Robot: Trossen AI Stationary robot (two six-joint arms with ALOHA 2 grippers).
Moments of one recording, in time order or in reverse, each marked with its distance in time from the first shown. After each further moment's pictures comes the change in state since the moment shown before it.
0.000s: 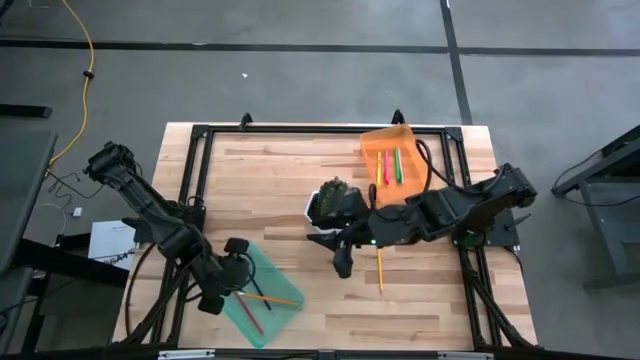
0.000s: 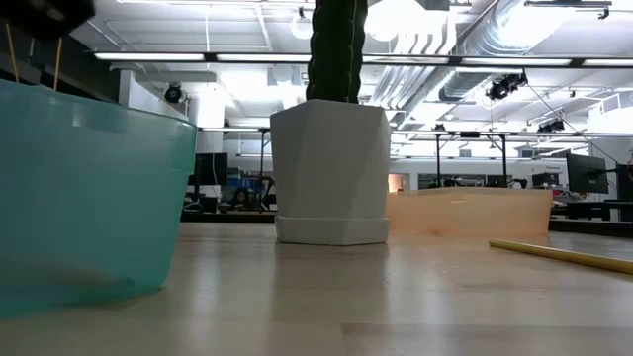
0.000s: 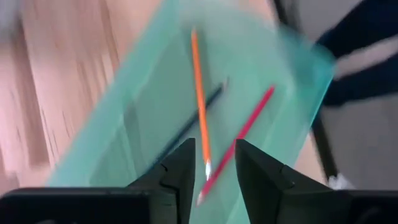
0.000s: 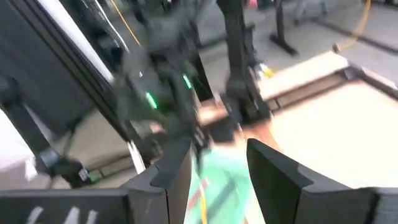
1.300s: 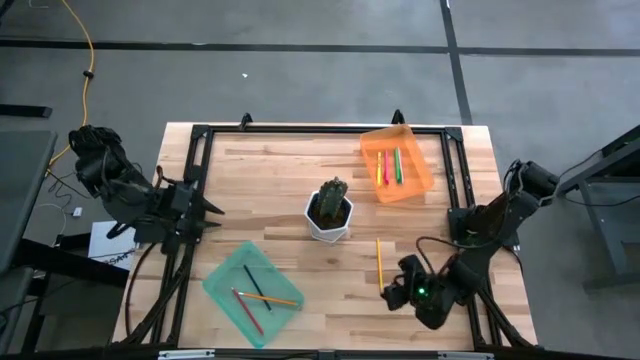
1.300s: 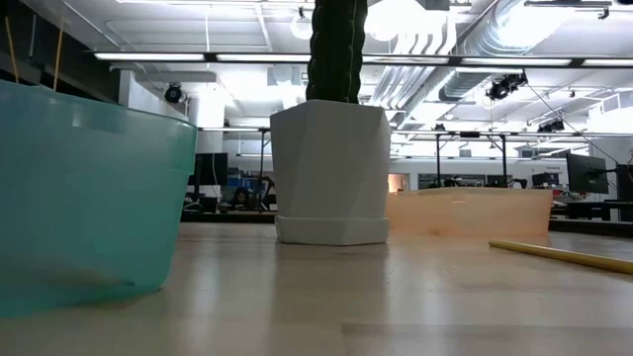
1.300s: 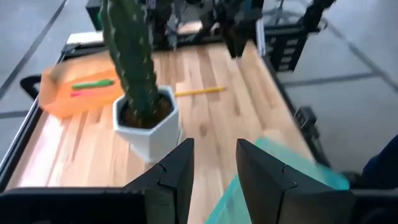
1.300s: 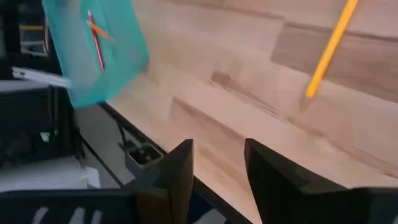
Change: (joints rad) left arm -0.001 -0.405 0.353 -0.301 -0.450 0.163; right arm 0.452 -0.192 -0.870 0.023 0.024 1.500
